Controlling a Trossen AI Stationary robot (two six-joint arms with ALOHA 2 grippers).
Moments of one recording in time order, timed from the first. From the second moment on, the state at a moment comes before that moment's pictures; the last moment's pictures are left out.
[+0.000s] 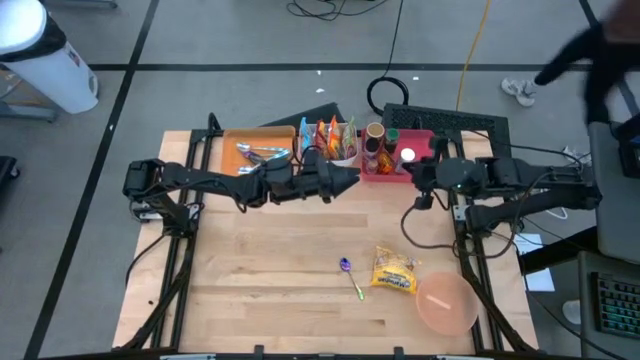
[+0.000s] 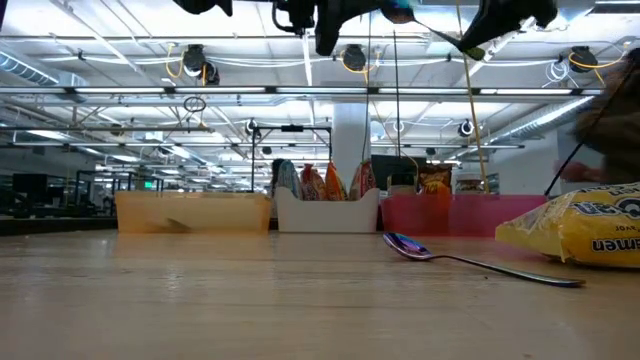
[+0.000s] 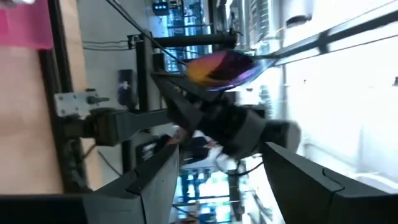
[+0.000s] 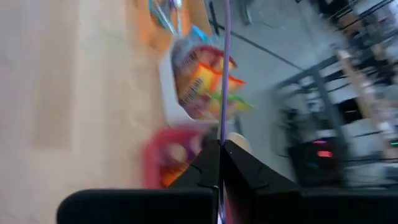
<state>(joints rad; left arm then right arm) 0.03 1.65 1.17 0.61 -0.13 -1.48 0.03 0.90 1.07 -0.82 0.57 -0.30</state>
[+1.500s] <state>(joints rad) 0.22 1.64 1.18 0.46 -0.05 -1.00 0.09 0.99 1.10 -0.84 0.81 -0.85</state>
